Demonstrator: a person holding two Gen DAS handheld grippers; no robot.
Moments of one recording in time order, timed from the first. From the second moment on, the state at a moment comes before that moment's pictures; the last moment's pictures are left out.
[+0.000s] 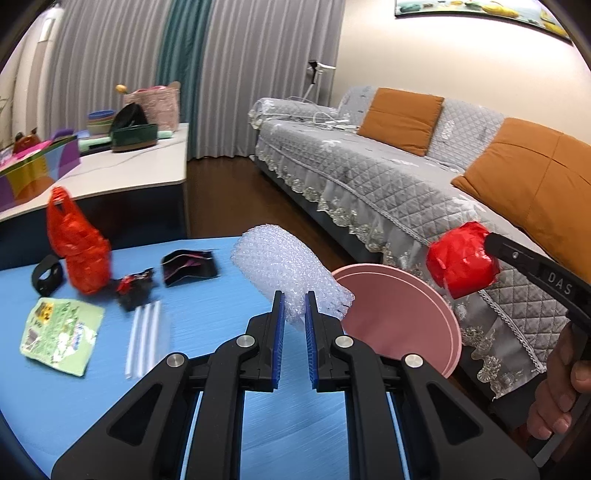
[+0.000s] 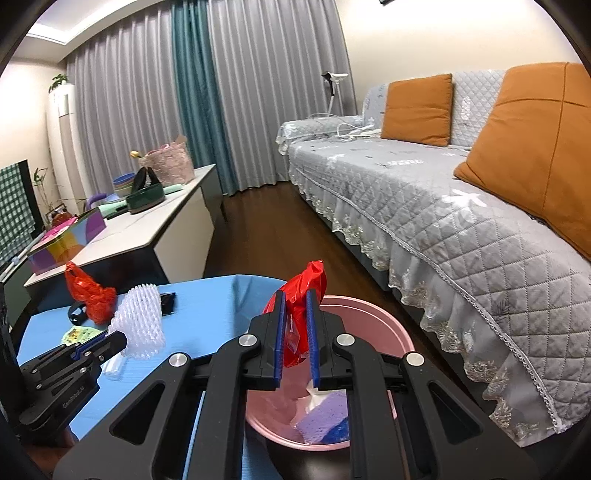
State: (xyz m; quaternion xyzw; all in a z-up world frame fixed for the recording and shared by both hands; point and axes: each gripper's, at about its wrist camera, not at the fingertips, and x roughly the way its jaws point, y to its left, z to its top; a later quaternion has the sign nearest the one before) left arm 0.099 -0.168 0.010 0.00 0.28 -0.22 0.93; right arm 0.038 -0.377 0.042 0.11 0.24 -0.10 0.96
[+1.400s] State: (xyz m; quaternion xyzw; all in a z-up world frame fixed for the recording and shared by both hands) left arm 0.111 -0.255 -0.014 0.01 0.31 -0.30 0.90; right arm 0.052 -0.416 0.018 0.09 0.27 -0.17 0.94
